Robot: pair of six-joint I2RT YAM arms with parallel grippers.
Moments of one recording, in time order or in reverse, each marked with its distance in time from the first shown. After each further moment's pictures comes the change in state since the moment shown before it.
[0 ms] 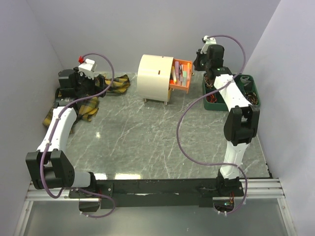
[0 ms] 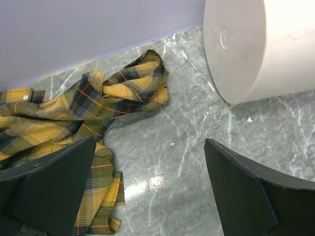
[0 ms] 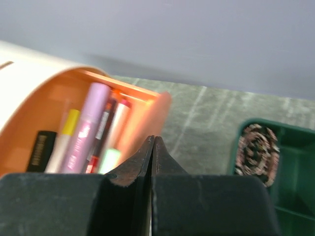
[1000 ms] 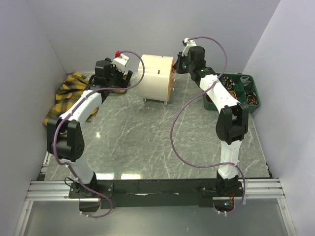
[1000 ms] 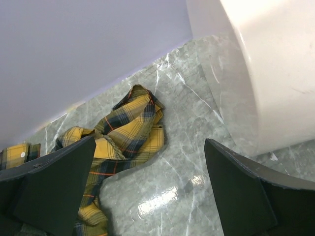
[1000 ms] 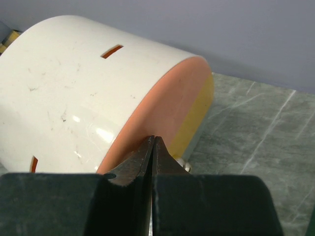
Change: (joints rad) left arm -0.283 0.361 0.223 0.134 -0.283 0.140; right arm 0.159 0.078 0.085 -0.017 -0.056 0.099
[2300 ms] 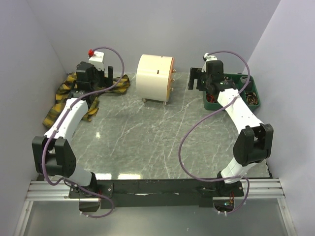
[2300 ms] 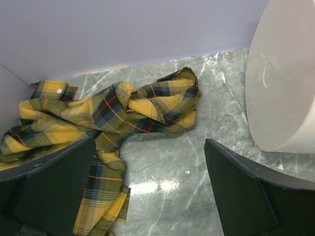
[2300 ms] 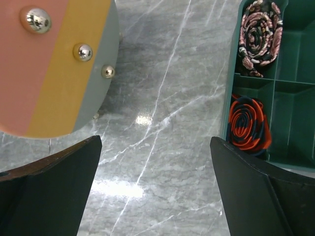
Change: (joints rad) left arm 0.113 -0.223 -0.119 -0.058 -0.146 -0.218; right arm -0.083 -0.397 -0.426 -0.210 0.208 -0.016
